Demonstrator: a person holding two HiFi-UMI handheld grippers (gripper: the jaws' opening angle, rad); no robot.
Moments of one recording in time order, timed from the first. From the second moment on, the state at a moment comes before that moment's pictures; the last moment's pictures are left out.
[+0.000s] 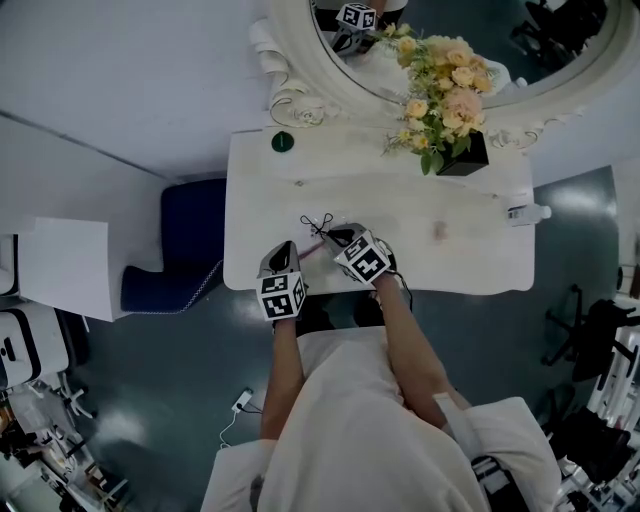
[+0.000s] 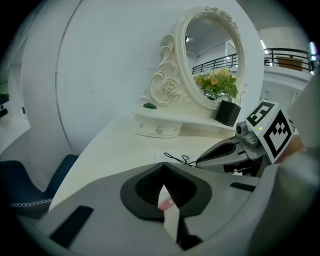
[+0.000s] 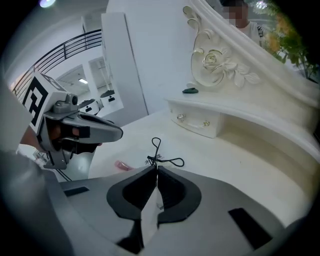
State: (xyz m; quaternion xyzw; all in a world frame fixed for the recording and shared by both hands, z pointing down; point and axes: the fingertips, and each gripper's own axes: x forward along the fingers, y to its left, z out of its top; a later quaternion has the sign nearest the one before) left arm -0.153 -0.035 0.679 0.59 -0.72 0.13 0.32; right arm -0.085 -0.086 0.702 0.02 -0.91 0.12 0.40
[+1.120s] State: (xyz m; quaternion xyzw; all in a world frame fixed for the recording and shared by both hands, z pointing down) left arm -0.011 -0.123 0.647 0.72 -0.62 0.17 0.28; right arm 0.098 -0.194 0.680 0.33 -0.83 0.13 0.43
